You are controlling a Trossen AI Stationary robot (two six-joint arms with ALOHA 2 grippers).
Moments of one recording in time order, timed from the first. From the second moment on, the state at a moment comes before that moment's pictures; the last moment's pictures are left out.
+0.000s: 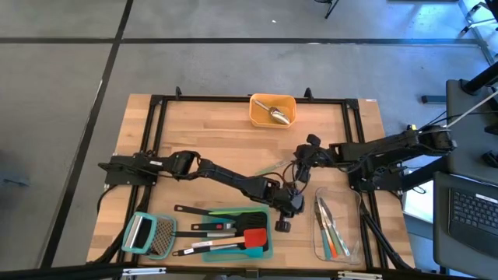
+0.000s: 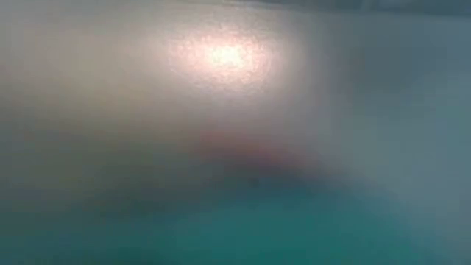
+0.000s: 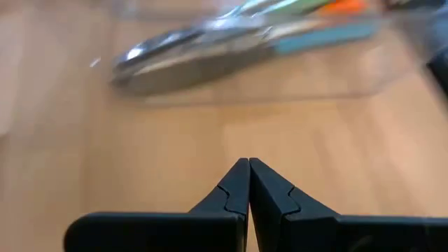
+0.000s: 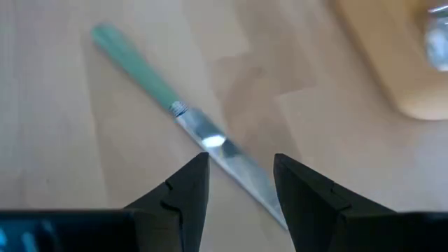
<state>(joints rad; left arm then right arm) -0.23 2.48 2.08 -0.37 0.03 -0.08 0.04 1.20 0.47 -0.16 0.33 0.21</state>
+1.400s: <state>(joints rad) -0.05 1.71 0.93 0.46 -0.18 -0.10 -0.03 1.54 0.48 0.05 0.27 -0.06</state>
